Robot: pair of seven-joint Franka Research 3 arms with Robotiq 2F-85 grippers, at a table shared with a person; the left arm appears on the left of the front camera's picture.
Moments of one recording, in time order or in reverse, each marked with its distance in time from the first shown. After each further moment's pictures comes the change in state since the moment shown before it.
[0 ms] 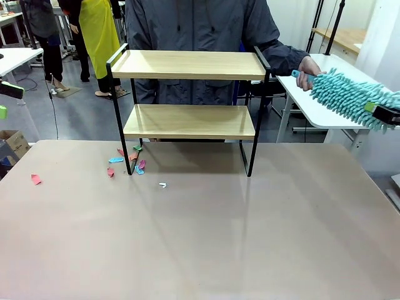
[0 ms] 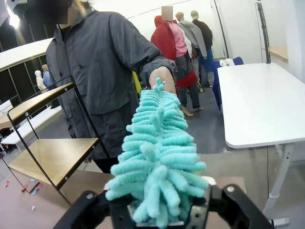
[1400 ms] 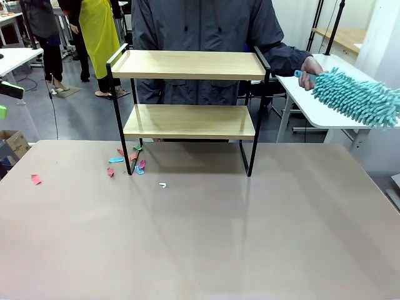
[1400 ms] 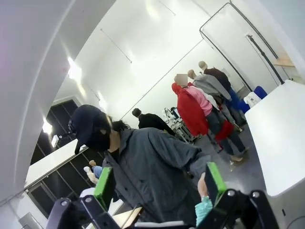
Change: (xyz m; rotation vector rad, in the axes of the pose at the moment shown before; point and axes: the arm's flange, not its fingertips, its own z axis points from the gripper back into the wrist) left arm 0.000 0.000 0.000 0.000 0.001 0.000; right arm 0.198 -0.018 0.074 0.103 -0.350 -0.463
